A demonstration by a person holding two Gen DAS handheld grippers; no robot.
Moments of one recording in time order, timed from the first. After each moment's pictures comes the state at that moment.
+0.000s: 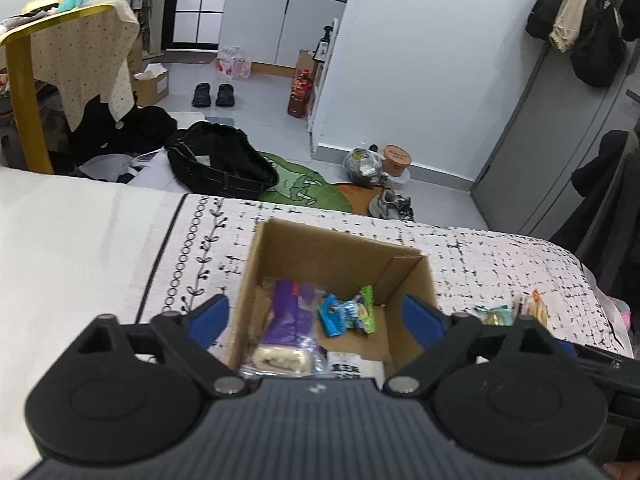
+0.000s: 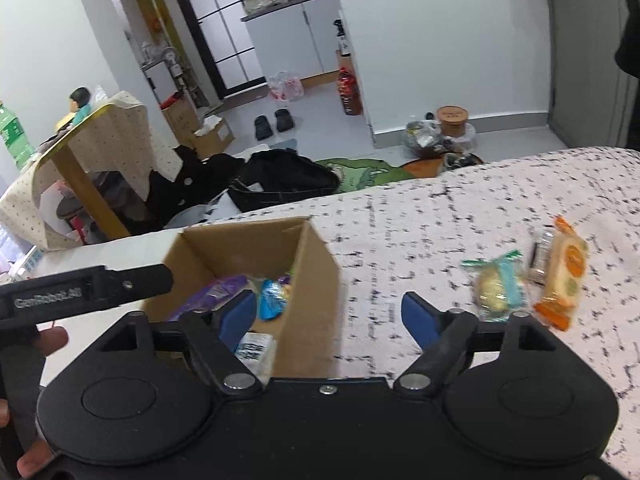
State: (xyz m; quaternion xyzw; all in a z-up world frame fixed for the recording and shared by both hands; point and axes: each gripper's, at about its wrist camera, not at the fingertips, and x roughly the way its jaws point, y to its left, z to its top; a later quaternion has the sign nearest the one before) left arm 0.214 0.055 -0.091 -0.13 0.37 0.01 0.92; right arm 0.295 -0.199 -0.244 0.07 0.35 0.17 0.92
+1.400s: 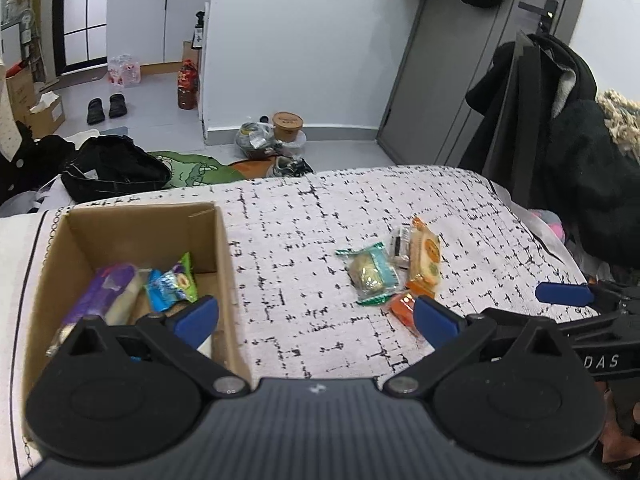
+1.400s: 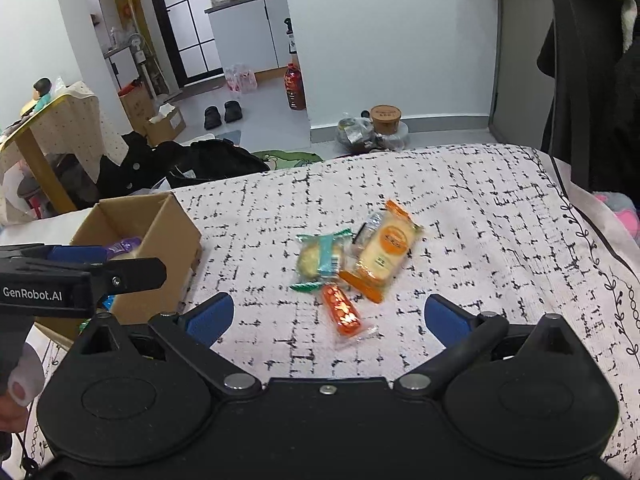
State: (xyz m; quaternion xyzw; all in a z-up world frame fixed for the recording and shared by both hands) left arm 0.210 -0.081 -0.100 -0.05 0.39 -0.13 0.91; right arm 0.267 -0.329 -0.243 0.01 0.36 0.12 0.93
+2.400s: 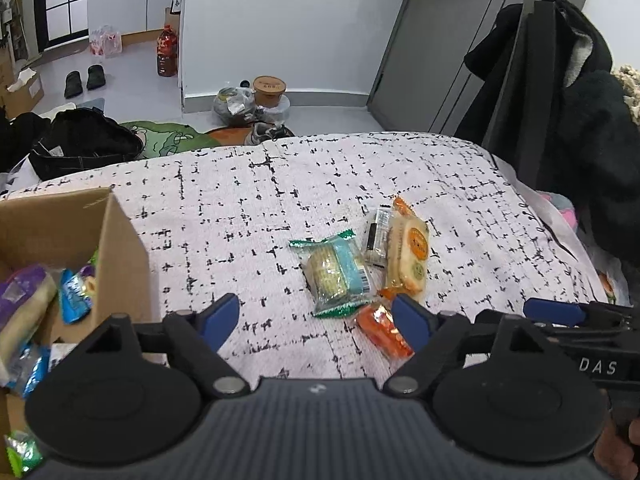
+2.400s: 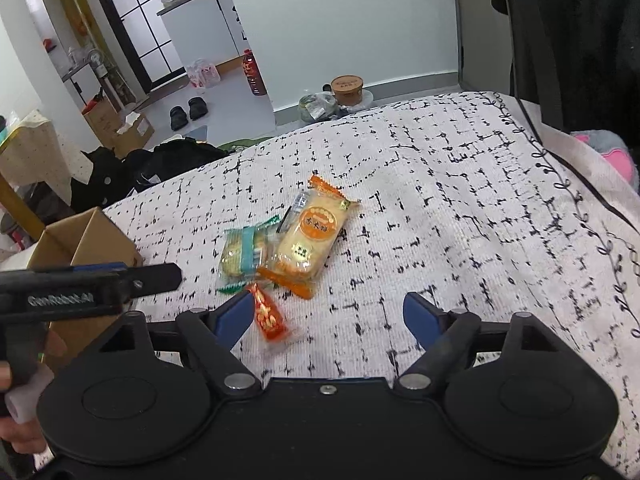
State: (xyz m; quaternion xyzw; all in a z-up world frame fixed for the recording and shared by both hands) left arm 0.269 -0.142 -0.142 -0.05 0.44 -0.14 0.89; right arm 0.312 -0.385 -0.277 0.08 0.40 0.09 0.91
